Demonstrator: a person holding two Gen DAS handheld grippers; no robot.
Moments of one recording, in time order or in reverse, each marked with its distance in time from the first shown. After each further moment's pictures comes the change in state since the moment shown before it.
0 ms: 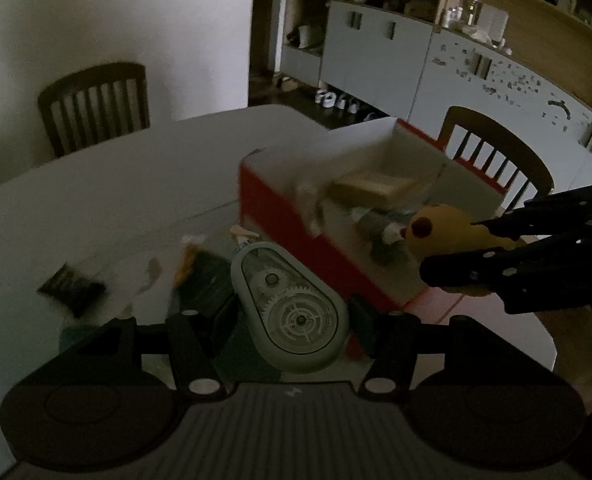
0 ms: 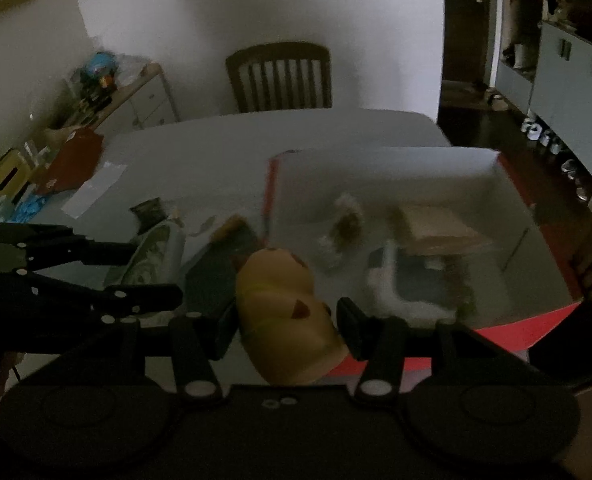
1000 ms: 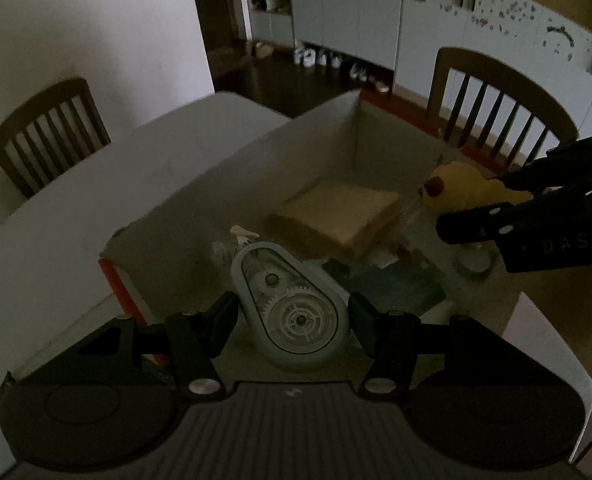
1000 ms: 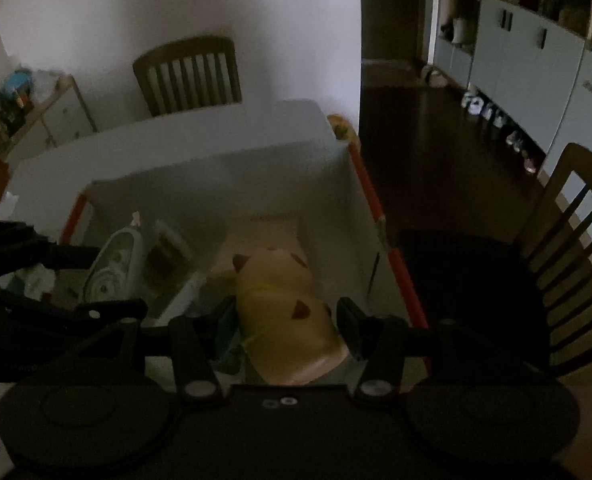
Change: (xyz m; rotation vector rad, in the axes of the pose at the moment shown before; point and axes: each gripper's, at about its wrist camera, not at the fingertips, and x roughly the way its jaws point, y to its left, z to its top) left arm 0.130 -0.081 0.078 0.167 0.149 0.051; right arm 0.050 -0.138 0.027 0.091 0.071 -0.141
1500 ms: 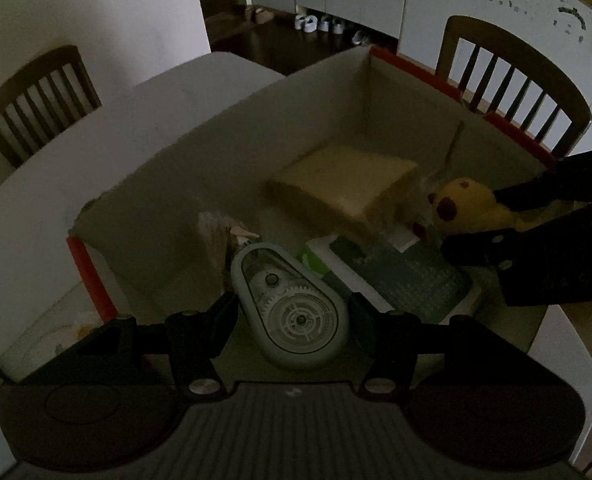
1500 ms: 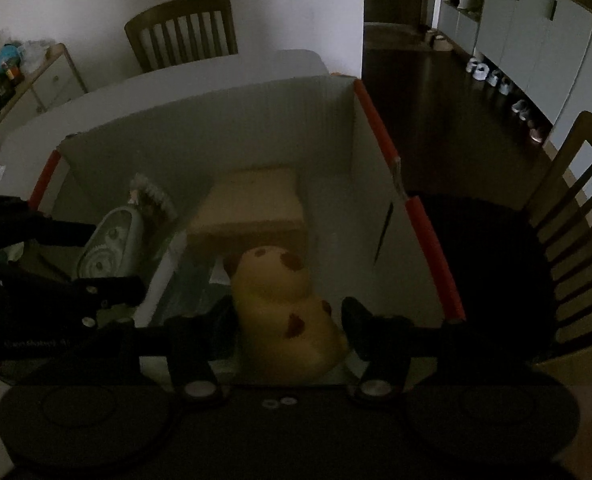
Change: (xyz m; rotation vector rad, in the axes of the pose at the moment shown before) left arm 0.032 0.004 0.001 -0.013 0.103 -0.007; right arm 0.029 -0.003 -0.008 -0.011 0.096 0.003
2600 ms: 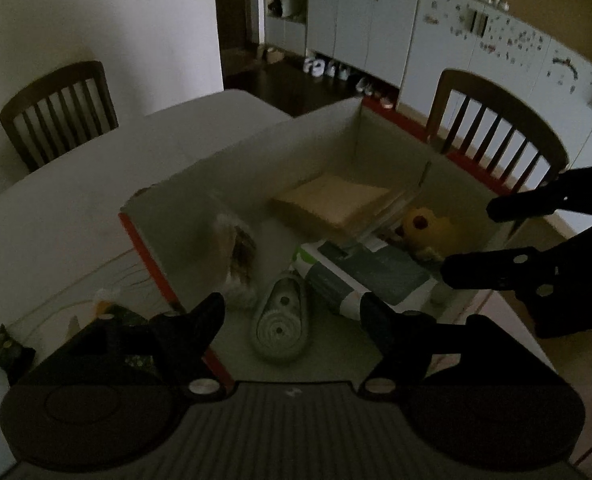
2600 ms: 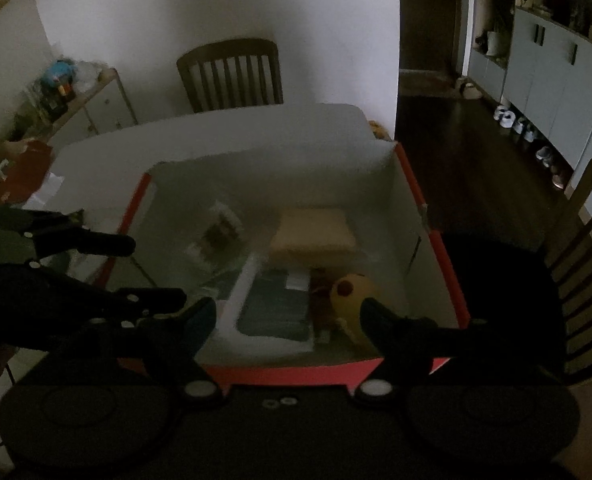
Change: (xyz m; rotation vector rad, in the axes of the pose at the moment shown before) left arm -0.069 0.006 -0.034 -0.081 -0.151 -0.033; right arm -0.079 0.028 -0.017 -0.059 -0.144 0.097
